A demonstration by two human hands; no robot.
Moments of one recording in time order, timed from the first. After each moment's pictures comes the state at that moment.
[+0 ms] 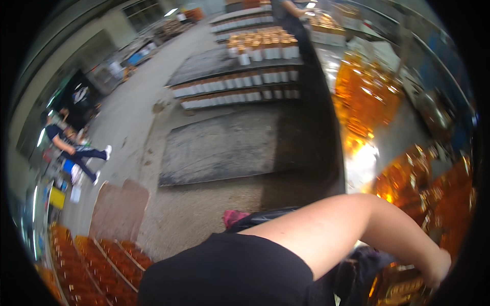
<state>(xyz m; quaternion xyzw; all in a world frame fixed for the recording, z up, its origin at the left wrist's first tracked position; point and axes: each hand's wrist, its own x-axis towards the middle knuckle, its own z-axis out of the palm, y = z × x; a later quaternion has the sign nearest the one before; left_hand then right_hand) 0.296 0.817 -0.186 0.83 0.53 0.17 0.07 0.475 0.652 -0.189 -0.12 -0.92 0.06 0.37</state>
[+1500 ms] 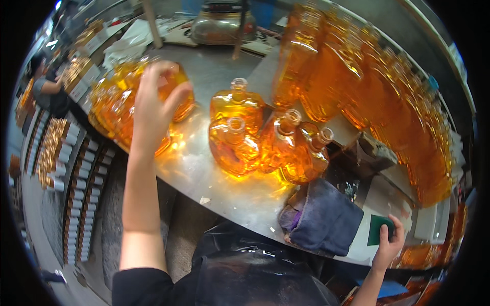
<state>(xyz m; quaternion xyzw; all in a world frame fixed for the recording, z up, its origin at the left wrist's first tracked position) -0.035 0.657 -0.187 0.56 0.67 0.49 -0.05 0.508 0.642 -0.207 -0.60 -0.64 0.22 0.42</state>
